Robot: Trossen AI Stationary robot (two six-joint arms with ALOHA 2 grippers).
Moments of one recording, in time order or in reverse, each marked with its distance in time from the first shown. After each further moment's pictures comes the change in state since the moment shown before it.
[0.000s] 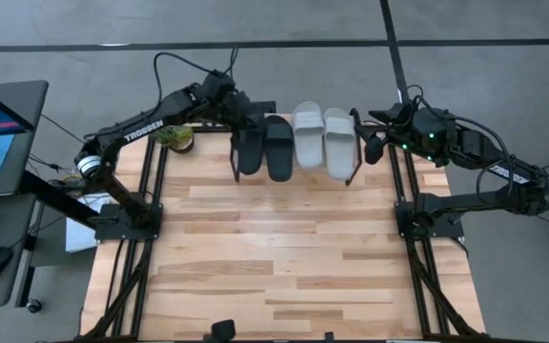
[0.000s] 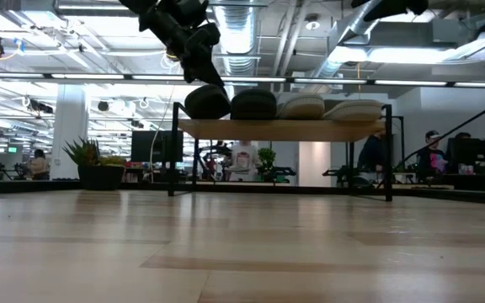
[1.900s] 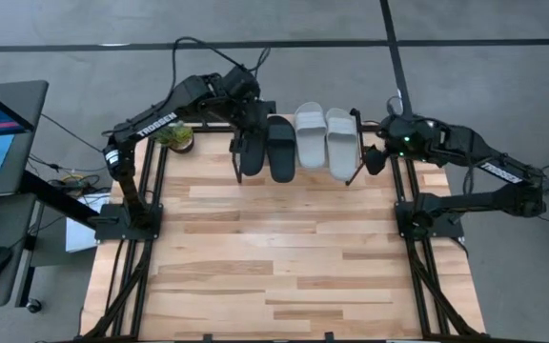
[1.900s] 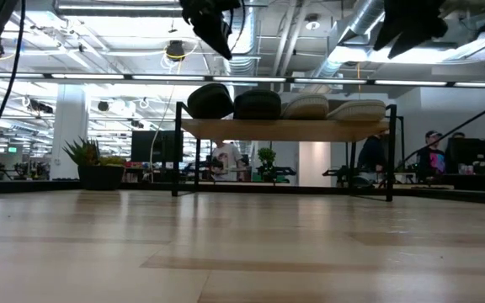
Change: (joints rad) left arm -0.176 0.214 0.570 -0.547 -0.159 0.354; right arm -0.077 0.055 0.000 -0.383 -0.086 0.156
